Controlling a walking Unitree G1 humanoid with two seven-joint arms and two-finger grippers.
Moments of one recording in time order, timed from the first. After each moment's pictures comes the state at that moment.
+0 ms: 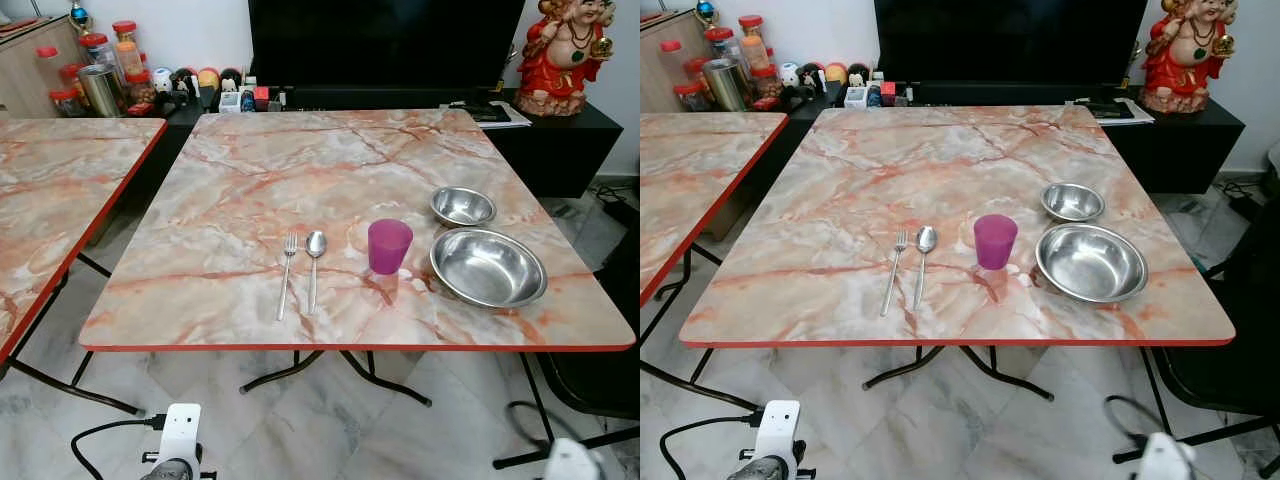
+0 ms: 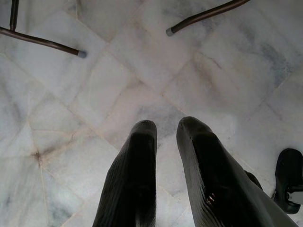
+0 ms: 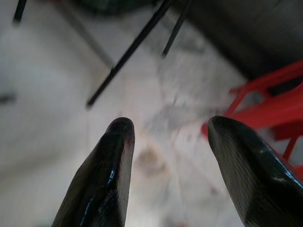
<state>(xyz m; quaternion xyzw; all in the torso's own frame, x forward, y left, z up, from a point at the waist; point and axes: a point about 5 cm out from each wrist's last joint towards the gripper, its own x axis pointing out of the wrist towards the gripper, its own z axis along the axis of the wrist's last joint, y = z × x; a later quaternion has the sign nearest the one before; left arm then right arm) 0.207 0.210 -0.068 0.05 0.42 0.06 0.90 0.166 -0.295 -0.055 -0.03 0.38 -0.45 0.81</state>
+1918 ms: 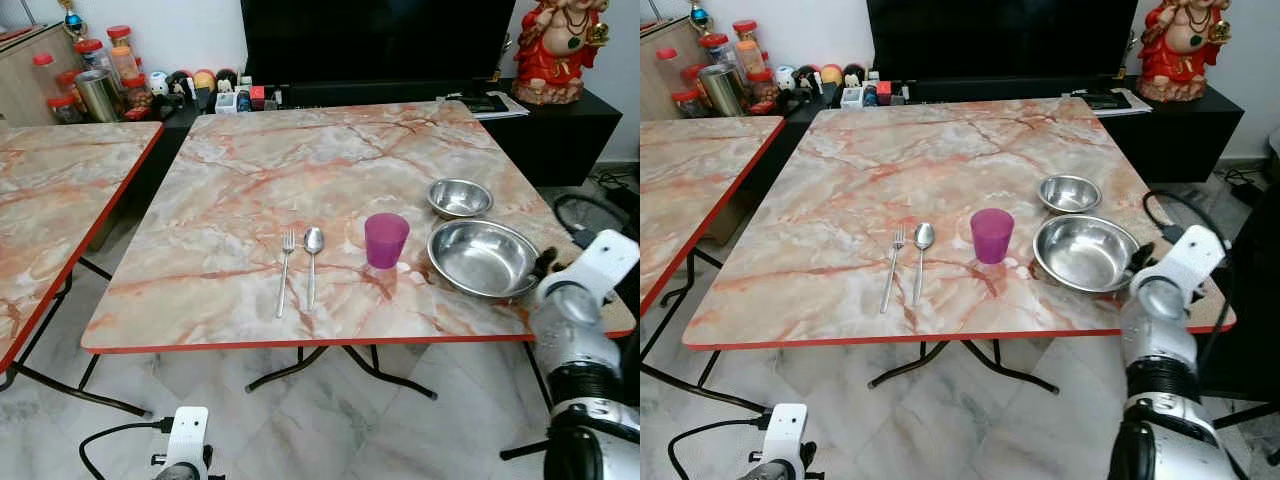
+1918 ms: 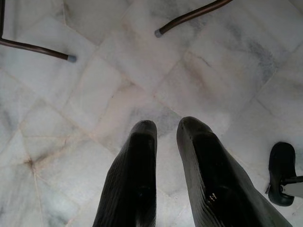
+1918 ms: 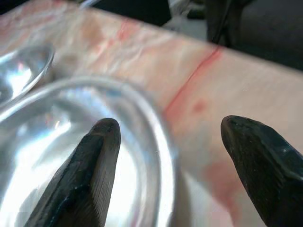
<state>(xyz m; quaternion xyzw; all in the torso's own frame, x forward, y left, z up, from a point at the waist) 0.202 0.199 -0.071 0.04 0.42 0.03 0.91 0.346 -0.276 0.107 0.15 0.14 -0.30 0.93</state>
